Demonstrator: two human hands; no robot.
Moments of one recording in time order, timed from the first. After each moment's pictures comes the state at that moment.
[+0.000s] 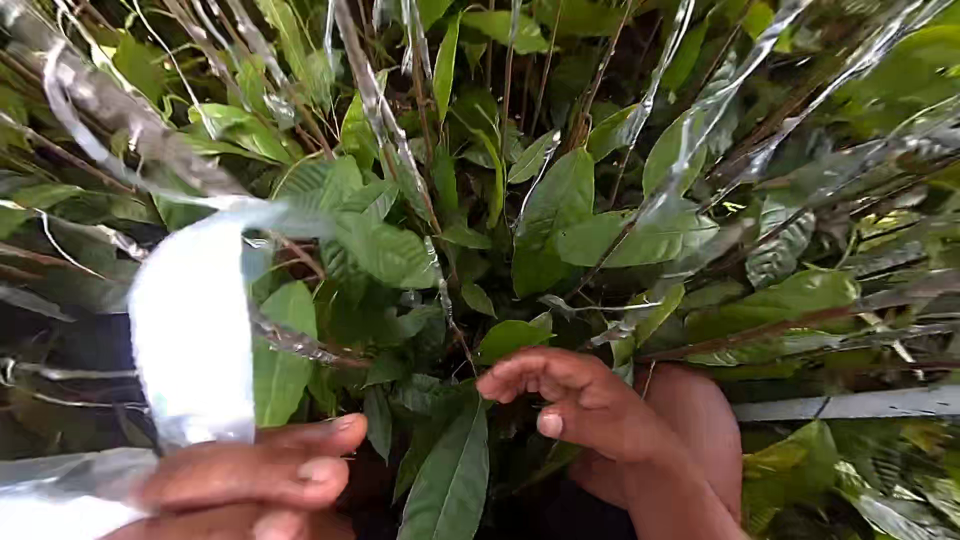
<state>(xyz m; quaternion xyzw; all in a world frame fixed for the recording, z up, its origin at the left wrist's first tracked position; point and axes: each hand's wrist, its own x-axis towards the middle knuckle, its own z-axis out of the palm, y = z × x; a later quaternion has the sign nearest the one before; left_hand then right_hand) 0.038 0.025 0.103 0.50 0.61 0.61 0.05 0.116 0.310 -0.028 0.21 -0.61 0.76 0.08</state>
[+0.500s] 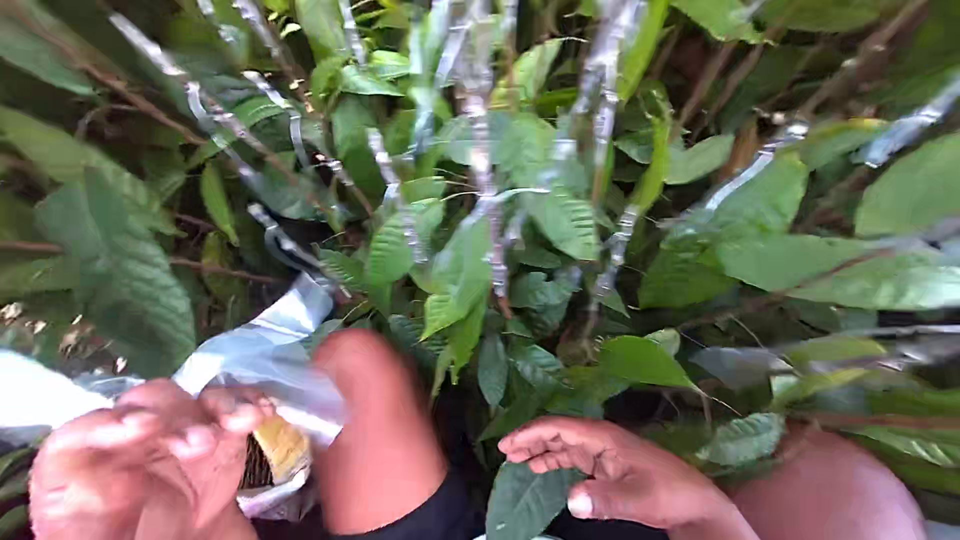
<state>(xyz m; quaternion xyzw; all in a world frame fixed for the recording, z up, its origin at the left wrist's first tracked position) 0.037 -0.162 0.037 0.37 0.56 0.74 -0.11 0.117 0.237 -0.058 0.26 -0.58 0.75 -0.21</state>
